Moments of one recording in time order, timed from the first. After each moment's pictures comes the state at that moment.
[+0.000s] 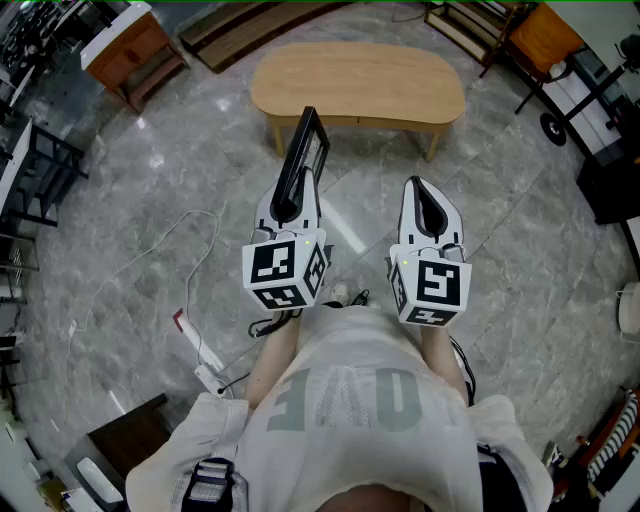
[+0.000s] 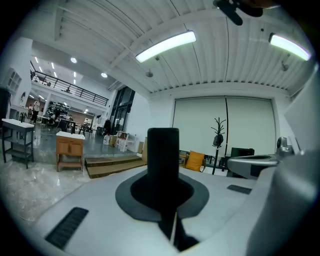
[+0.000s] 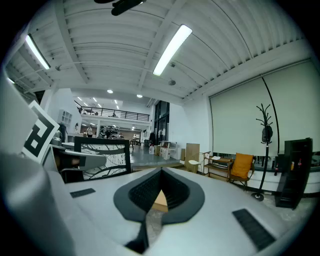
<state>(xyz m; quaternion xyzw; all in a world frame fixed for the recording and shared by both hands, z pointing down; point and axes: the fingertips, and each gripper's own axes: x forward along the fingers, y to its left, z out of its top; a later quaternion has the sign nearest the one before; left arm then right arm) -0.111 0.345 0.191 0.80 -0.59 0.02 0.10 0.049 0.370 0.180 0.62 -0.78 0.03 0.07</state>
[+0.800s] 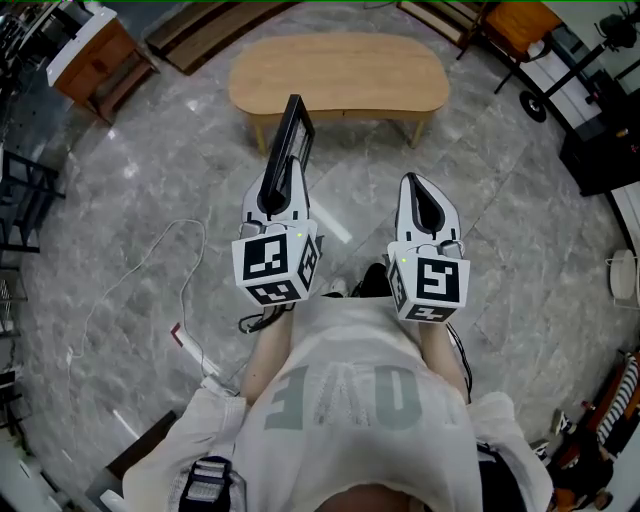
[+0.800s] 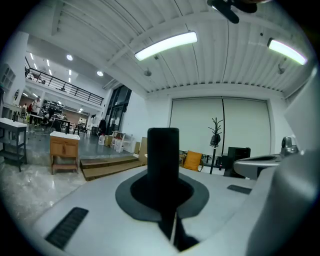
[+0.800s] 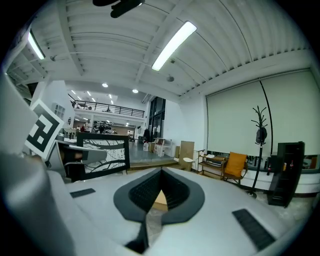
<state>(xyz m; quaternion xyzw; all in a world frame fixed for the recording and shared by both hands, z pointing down) -0.152 0.302 0.198 0.82 -0.57 0.02 0.10 0.014 0.348 0.193 0.65 -0.75 0.03 0.09</state>
